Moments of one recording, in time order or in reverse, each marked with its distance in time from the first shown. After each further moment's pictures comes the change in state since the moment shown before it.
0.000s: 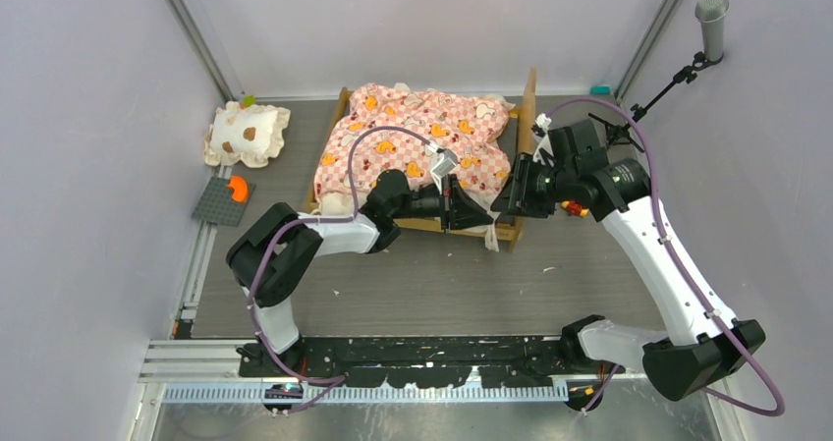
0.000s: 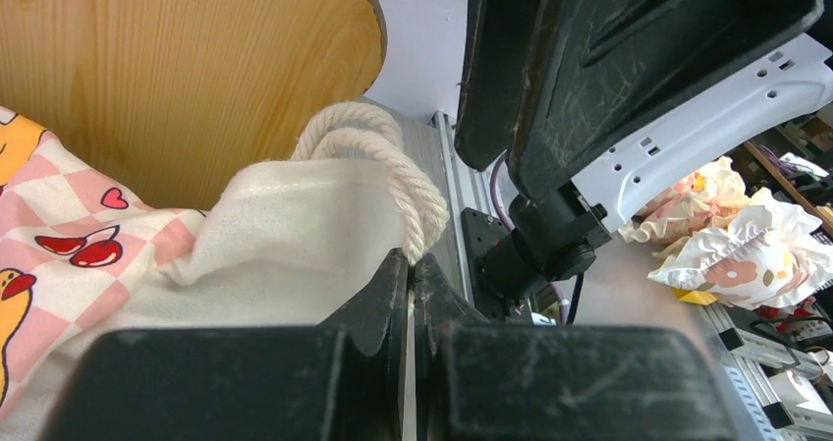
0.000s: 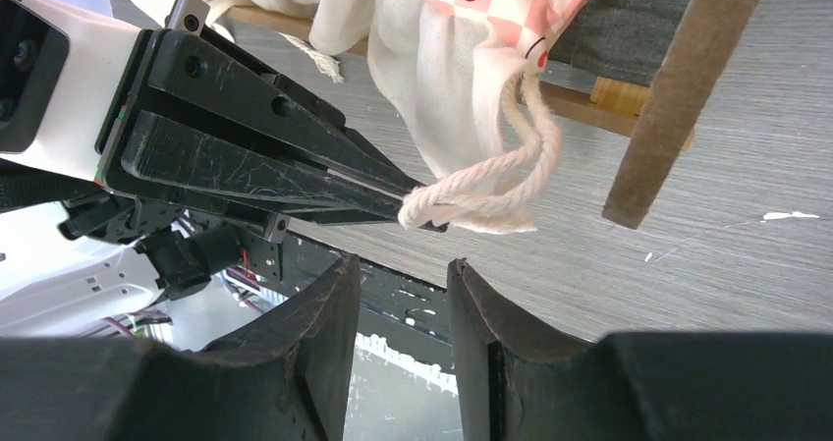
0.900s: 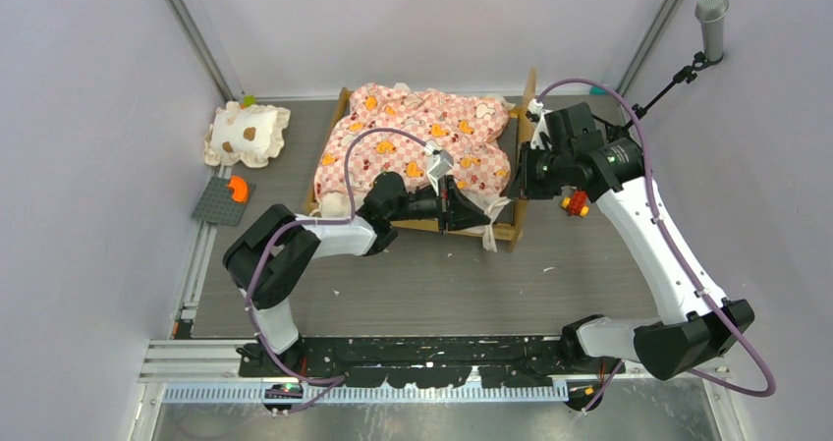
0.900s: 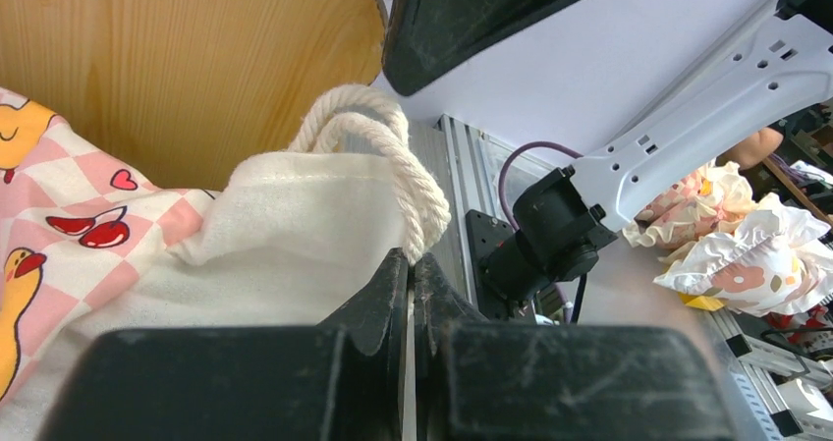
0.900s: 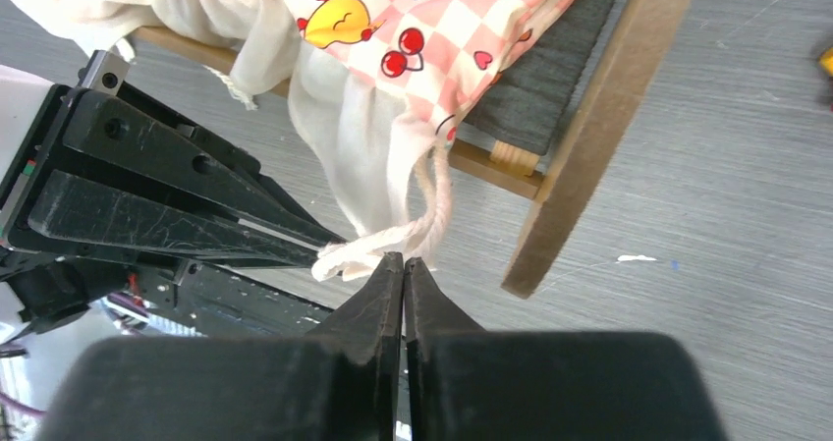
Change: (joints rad) left arm 0.004 -0.014 -0.023 0.023 -0.023 0.001; right arm -0.017 0.100 0.104 -0.032 0.110 -0.212
